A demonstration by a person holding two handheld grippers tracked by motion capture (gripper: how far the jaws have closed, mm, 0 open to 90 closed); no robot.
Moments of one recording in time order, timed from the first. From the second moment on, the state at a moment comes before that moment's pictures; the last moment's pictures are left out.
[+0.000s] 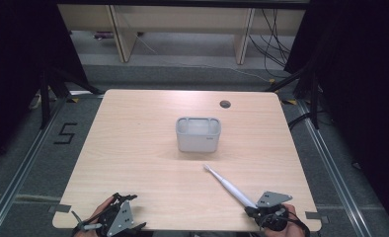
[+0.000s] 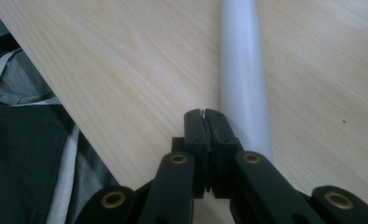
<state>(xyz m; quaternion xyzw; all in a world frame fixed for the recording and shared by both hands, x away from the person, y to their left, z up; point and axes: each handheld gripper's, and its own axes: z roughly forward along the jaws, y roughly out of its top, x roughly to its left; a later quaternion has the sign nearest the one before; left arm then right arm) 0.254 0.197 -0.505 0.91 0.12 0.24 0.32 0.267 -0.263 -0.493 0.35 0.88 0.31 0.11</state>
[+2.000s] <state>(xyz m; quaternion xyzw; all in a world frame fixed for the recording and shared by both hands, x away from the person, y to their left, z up) 0.255 0.199 -0.505 0.91 0.13 0.25 0.32 0.357 -0.178 -0.476 0.30 0.94 0.11 0.09</state>
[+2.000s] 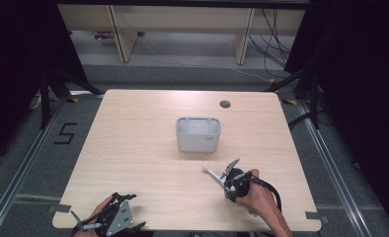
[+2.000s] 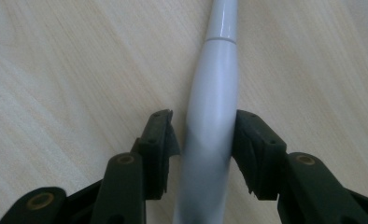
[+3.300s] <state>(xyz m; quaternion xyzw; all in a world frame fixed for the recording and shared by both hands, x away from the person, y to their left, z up) 0.255 0.199 -0.505 0.91 0.12 0.24 0.32 0.379 -0.172 -0.474 0.26 0.96 0.05 0.04</state>
